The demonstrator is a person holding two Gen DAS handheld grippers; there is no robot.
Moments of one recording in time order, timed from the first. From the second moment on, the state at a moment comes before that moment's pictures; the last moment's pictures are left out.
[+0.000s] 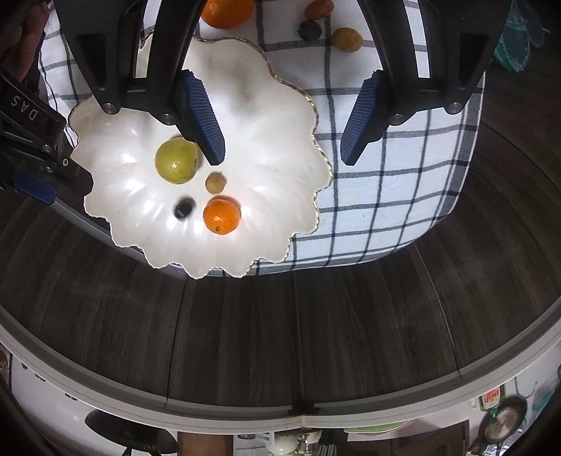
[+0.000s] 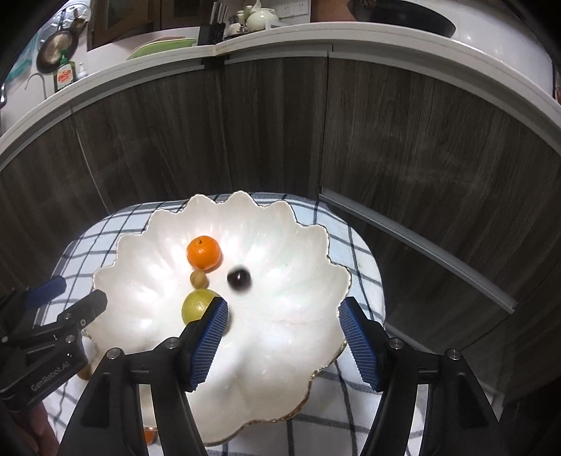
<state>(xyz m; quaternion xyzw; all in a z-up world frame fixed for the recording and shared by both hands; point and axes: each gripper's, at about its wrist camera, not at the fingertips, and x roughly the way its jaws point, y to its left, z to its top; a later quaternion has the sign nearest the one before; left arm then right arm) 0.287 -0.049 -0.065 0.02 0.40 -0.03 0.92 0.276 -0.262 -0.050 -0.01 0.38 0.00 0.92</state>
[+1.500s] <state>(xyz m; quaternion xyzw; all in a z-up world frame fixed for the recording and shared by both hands) 0.215 -0.004 -0.046 0.03 0.38 -0.04 0.92 0.205 -0.222 -0.031 0.01 0.37 0.02 0.93</state>
